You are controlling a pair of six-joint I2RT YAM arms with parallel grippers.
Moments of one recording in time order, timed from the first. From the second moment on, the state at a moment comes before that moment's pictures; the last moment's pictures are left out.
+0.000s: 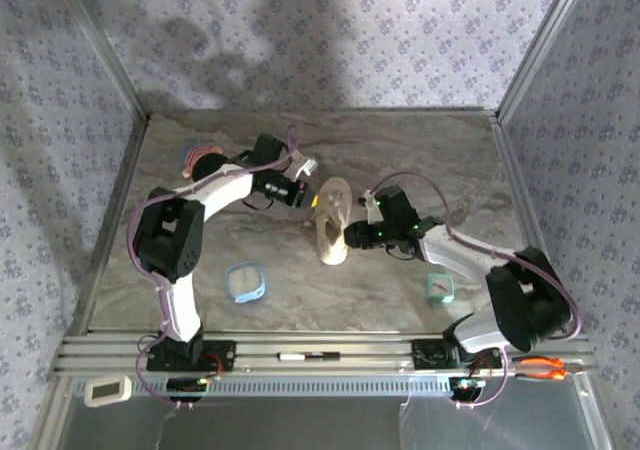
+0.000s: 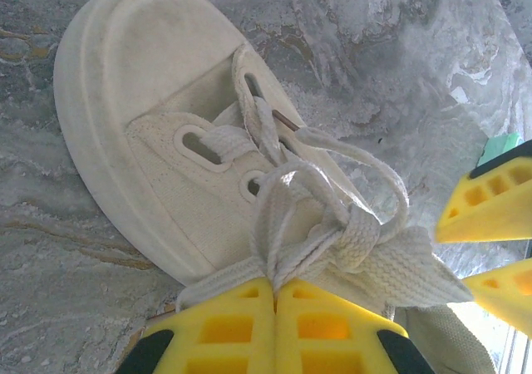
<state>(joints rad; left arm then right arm) -0.45 1.91 1.35 -0.48 0.70 0.02 0.55 1.38 0.72 -0.17 -0.31 0.40</state>
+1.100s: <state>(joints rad) -0.45 1.91 1.41 -0.58 0.66 0.03 0.58 1.58 1.07 -0.45 -0.13 0.07</state>
